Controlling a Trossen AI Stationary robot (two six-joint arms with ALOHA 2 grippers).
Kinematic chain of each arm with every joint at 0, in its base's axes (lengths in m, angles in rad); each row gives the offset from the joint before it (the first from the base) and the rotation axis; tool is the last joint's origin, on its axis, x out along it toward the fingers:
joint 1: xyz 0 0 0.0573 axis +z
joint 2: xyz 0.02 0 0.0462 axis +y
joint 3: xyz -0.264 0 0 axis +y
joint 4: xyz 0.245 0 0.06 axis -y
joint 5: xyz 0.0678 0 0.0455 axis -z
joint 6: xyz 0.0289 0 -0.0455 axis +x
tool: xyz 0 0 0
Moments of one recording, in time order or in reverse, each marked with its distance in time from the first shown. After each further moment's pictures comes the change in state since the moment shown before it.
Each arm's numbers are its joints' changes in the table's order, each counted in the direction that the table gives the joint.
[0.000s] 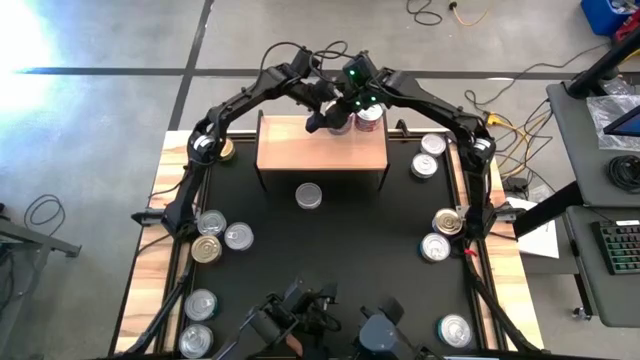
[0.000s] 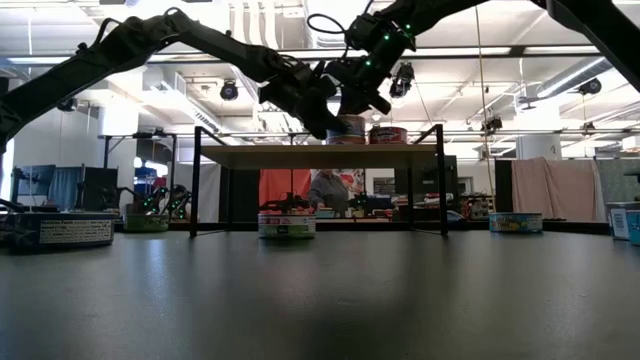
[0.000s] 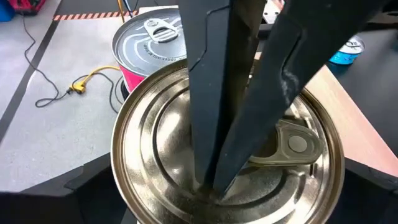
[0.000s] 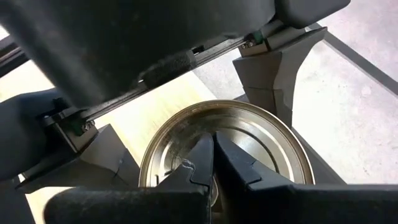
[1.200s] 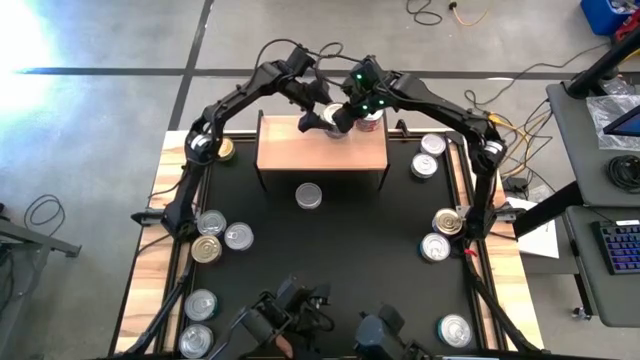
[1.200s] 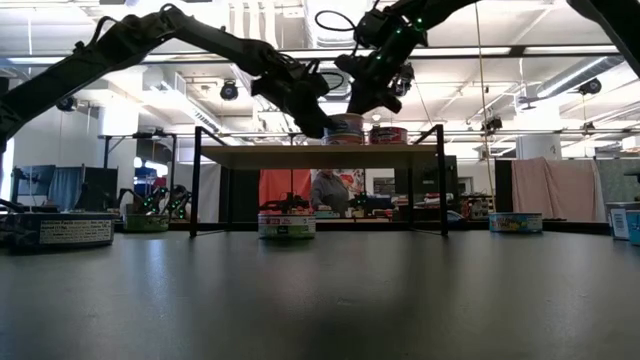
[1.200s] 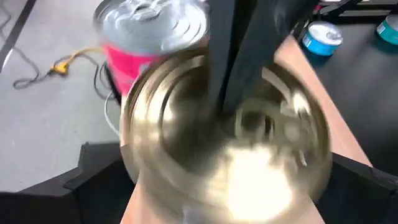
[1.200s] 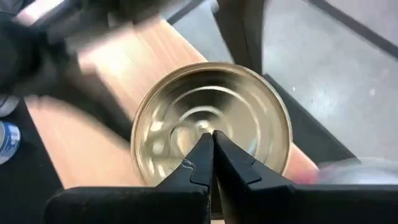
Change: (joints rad) left arm 0.022 -0.019 -0.033 -0.162 0.000 0.033; right arm -0.001 -0.002 0.135 -0.005 -0.042 0.060
